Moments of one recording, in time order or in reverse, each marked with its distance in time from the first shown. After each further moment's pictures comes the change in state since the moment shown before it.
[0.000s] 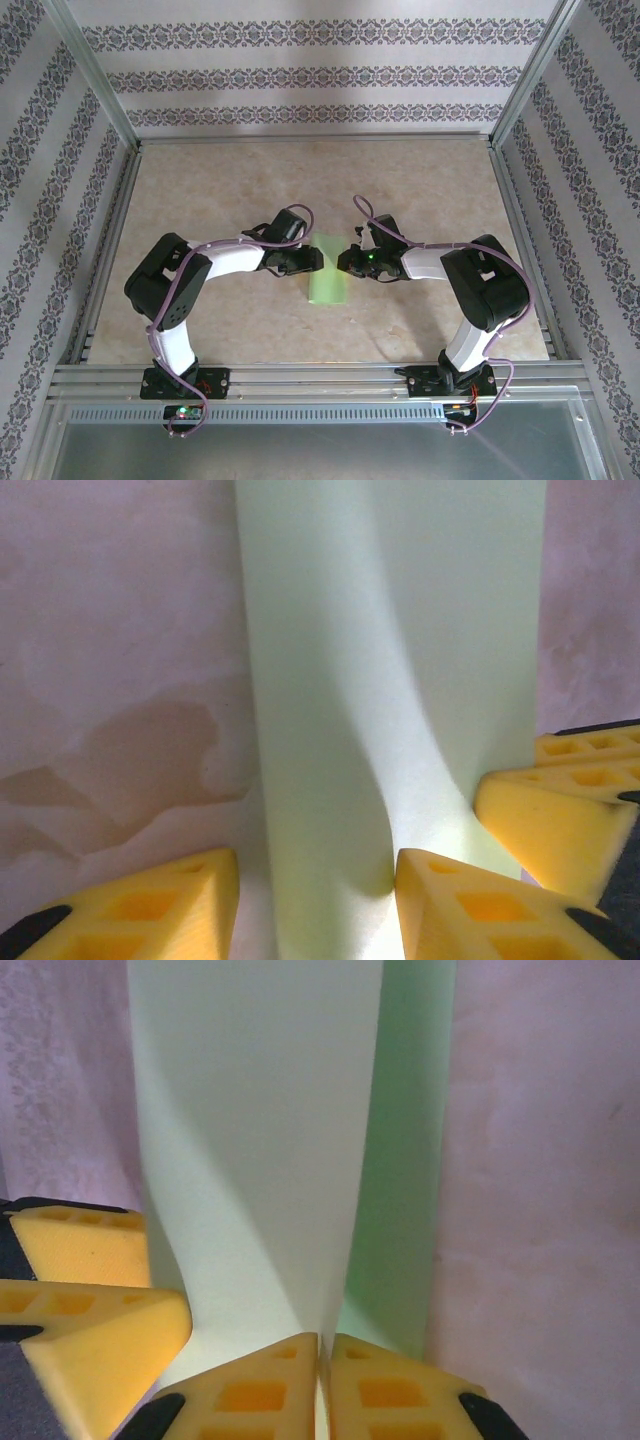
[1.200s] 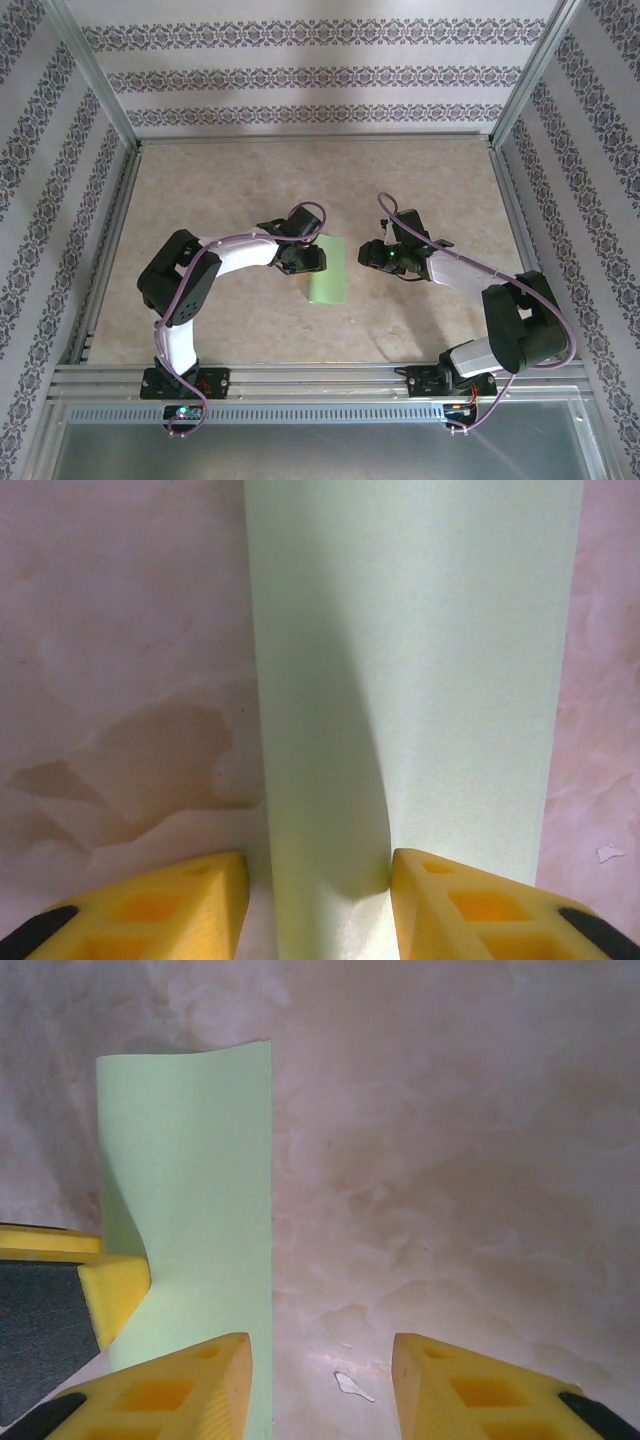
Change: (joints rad) left arm -0.060 0.069 0.151 -0.206 -0.143 -0.019; right arm -0.088 -0.286 -0.009 -0.333 0.217 -0.155
